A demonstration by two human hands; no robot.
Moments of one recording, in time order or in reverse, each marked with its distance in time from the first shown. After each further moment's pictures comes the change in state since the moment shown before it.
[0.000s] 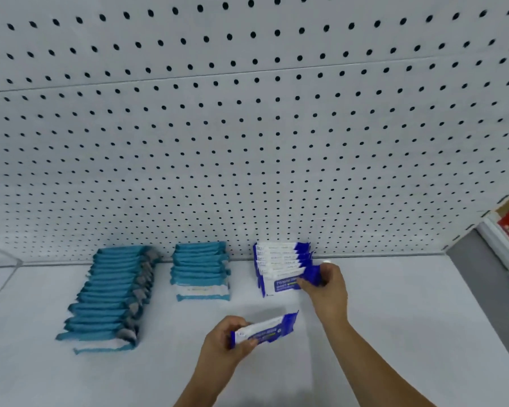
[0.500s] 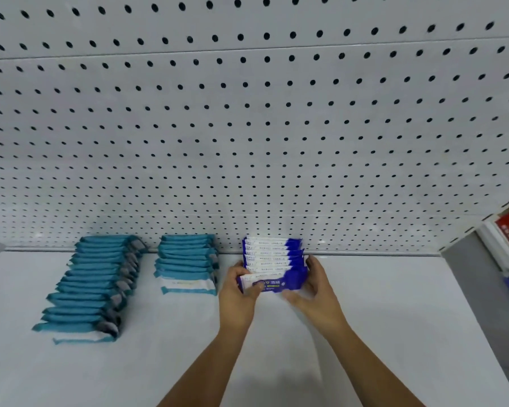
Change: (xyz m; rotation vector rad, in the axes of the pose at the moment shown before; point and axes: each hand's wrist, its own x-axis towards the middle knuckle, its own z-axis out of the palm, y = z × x) left_hand 0.086 0.025 0.073 0.079 0.315 0.134; right_hand 0.005 0.017 -0.021 0.037 -0.389 0.030
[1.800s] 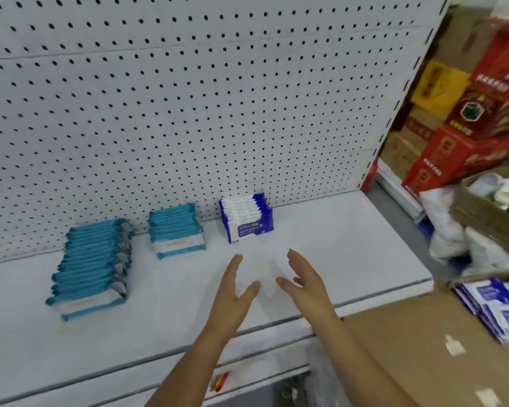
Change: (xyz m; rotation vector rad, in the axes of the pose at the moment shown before) left_hand -0.143 -0.019 -0.090 0.071 -0.507 0.159; right_hand -0.203 -0.007 0.055 -0.046 0.272 -0.035
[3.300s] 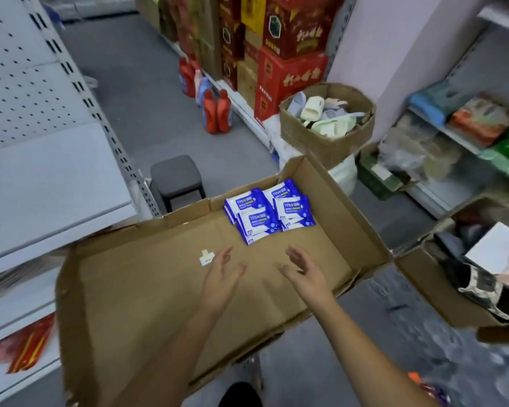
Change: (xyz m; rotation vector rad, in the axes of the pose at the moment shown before) left_hand -0.166 0.095 0.645 -0.078 -0.279 -0.175; right_hand -0.218 0.267 -0.613 0.057 0.343 0.303
